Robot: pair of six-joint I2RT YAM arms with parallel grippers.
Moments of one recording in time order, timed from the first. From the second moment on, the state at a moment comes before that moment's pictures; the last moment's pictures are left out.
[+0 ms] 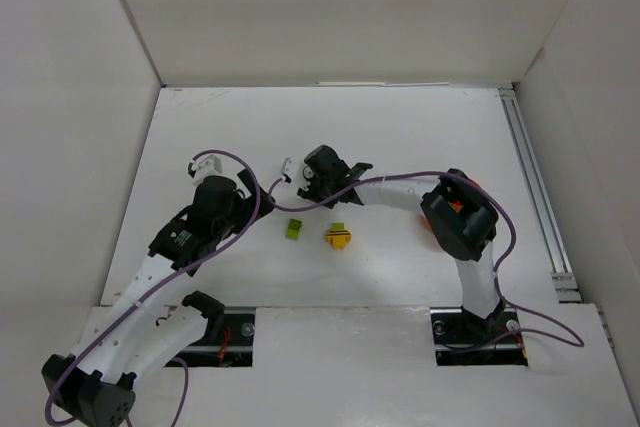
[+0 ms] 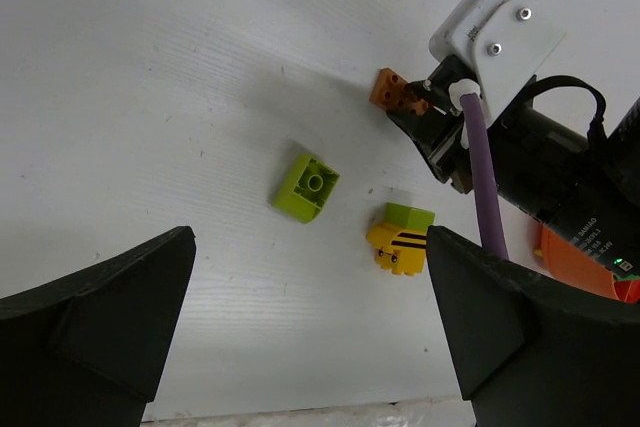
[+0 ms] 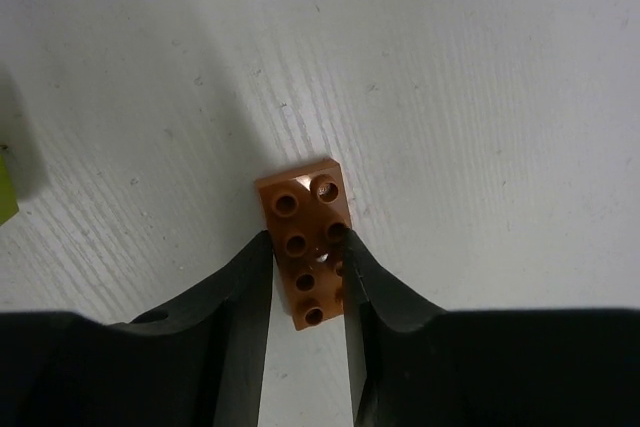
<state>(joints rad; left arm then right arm) -0.48 0.76 0.74 -0.67 -0.20 -0.90 0.84 2.04 1.41 -0.28 0.03 -0.49</state>
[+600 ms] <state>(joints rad) -0.48 0.75 0.74 -0.66 -0.20 -0.90 0.72 1.74 1.30 -0.13 -0.11 -0.29</state>
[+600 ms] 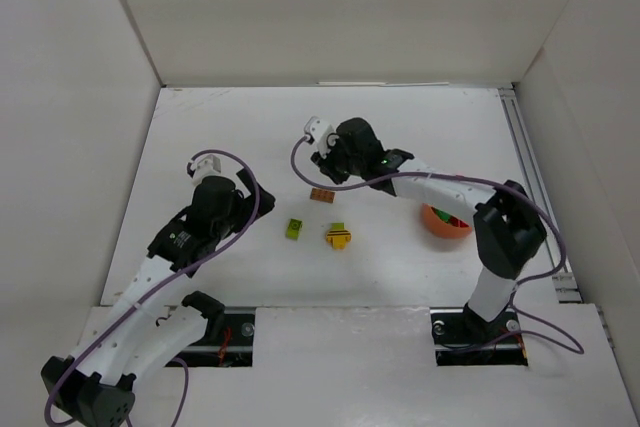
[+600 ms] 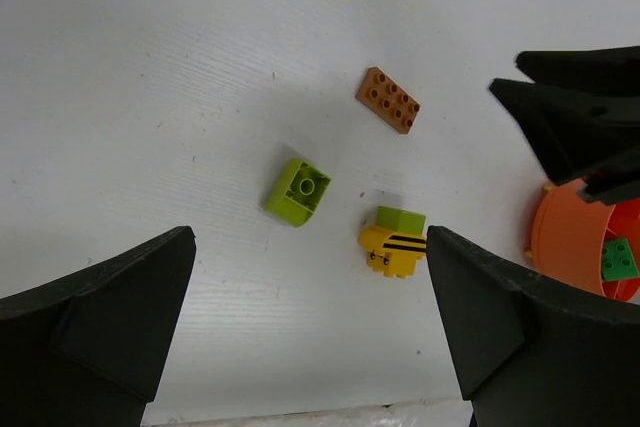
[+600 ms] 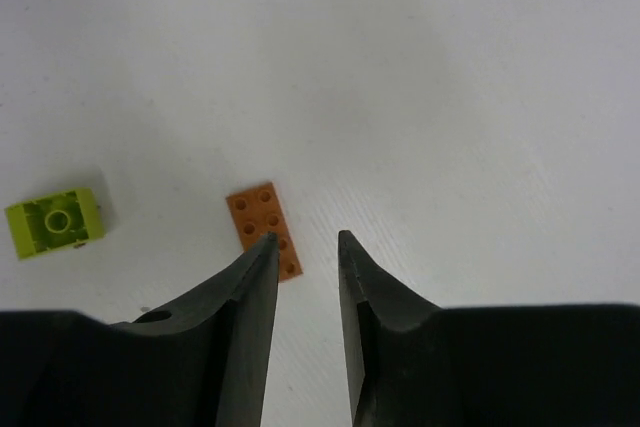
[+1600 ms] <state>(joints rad) -0.48 0.74 0.74 -0.66 -0.21 -0.90 0.83 2.09 1.51 -0.29 0.12 -0.37</state>
